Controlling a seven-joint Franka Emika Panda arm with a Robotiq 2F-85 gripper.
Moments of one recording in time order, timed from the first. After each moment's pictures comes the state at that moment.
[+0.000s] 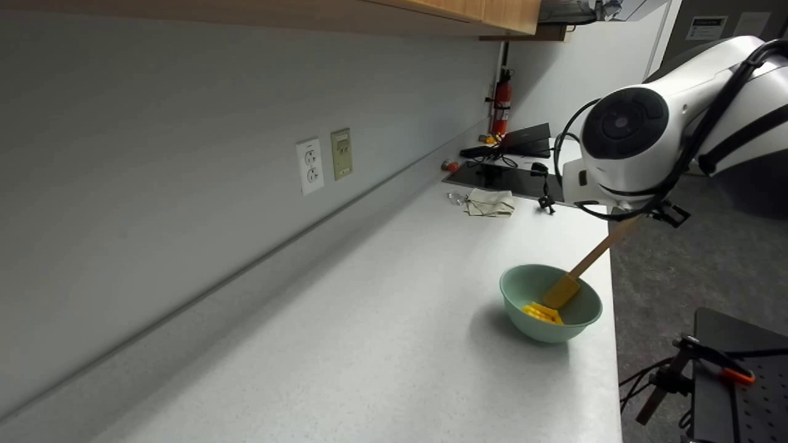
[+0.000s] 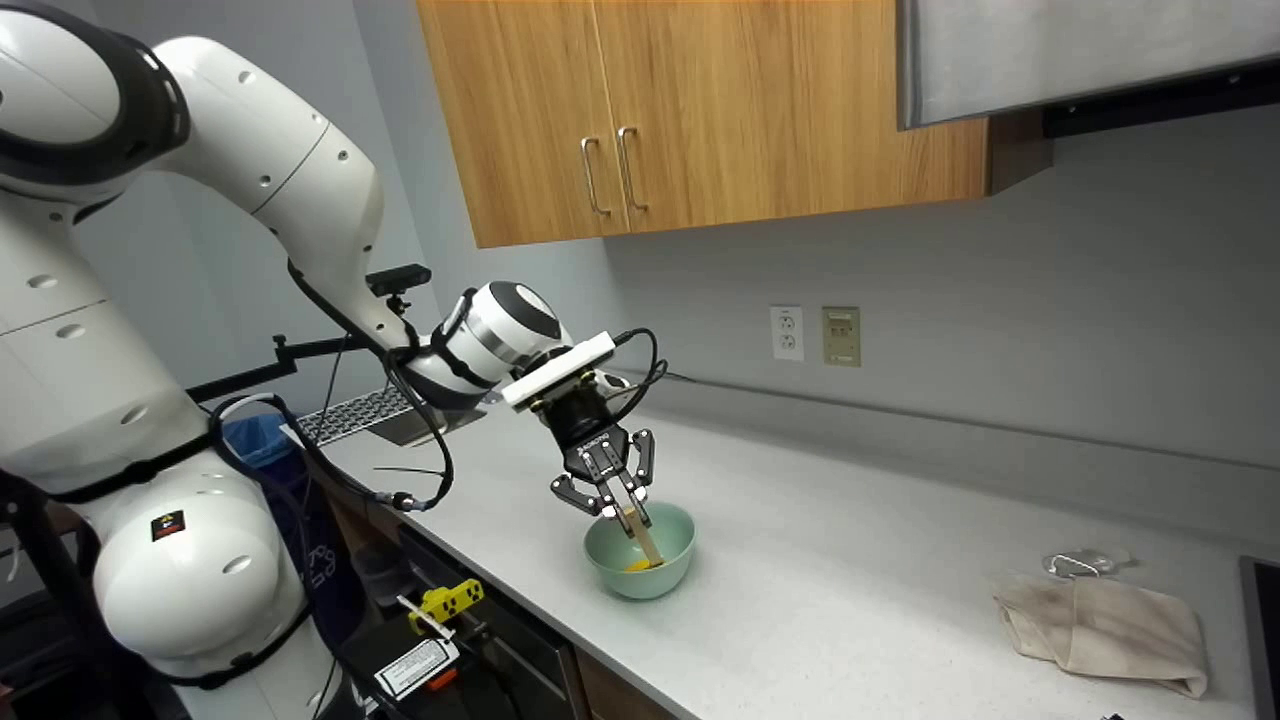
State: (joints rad) arm 0.10 -0.18 0.12 -2.61 -0.94 1.80 -0.34
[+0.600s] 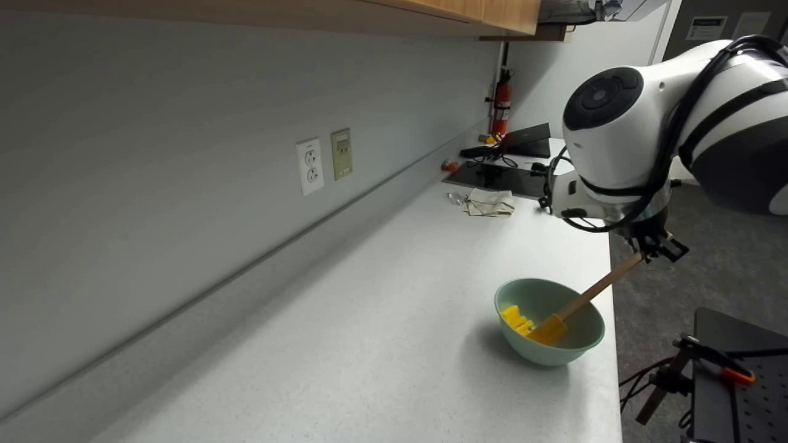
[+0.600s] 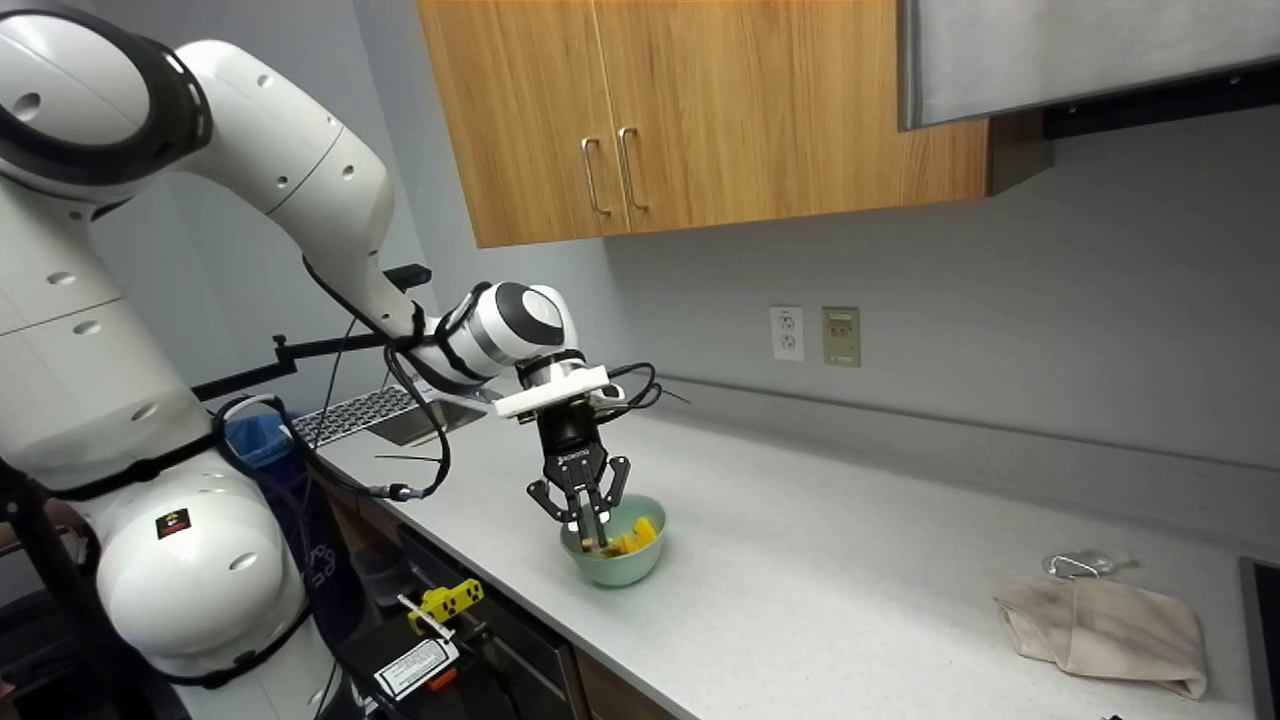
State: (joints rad) arm 0.13 -0.14 0.11 -2.57 -0.61 1.90 -0.39
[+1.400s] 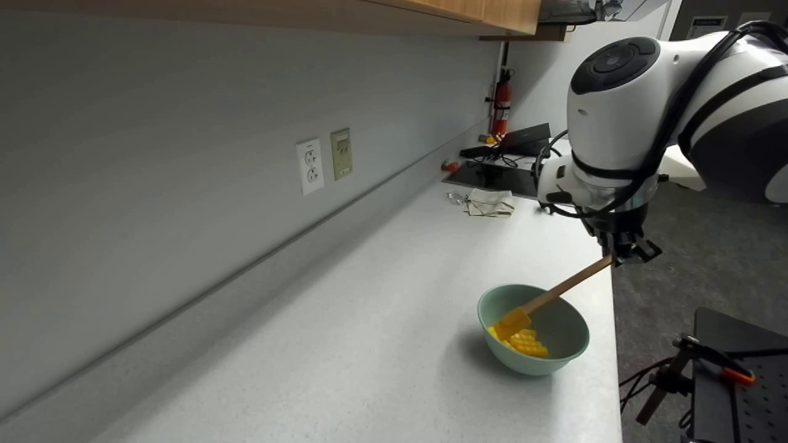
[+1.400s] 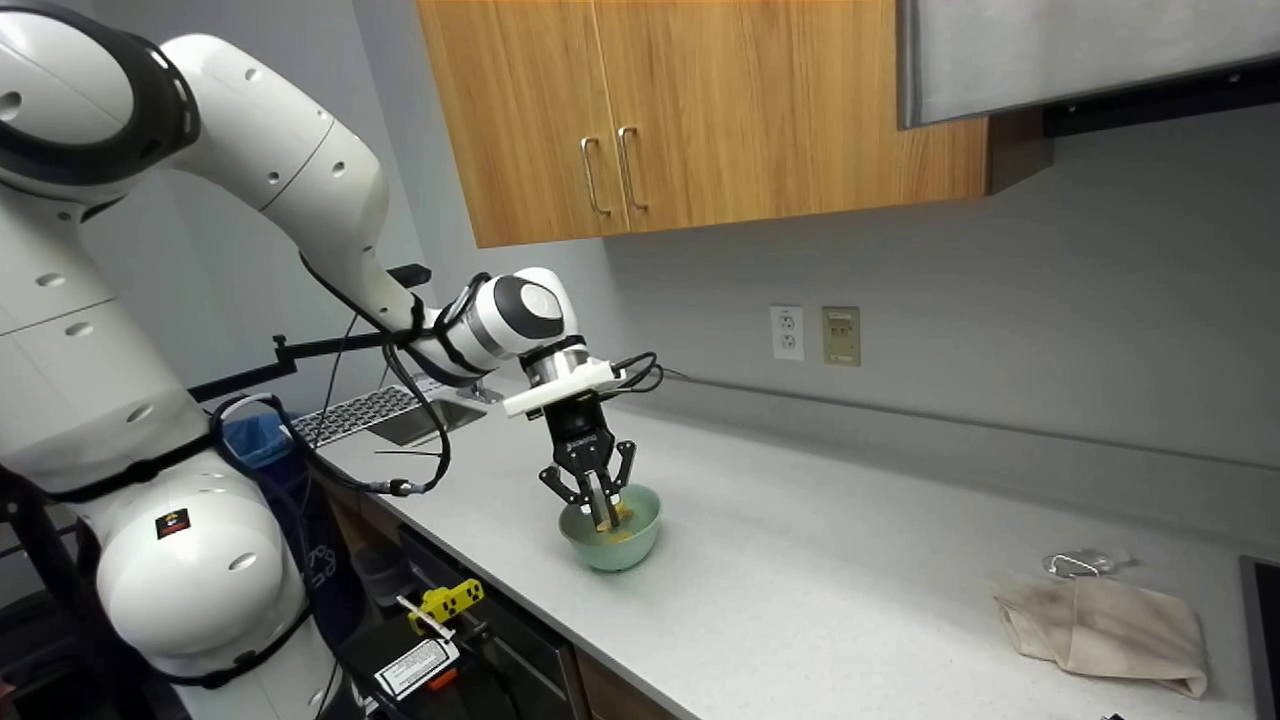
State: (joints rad) arm 0.13 -0.16 0.10 -2.57 -0.57 2.05 -0.39
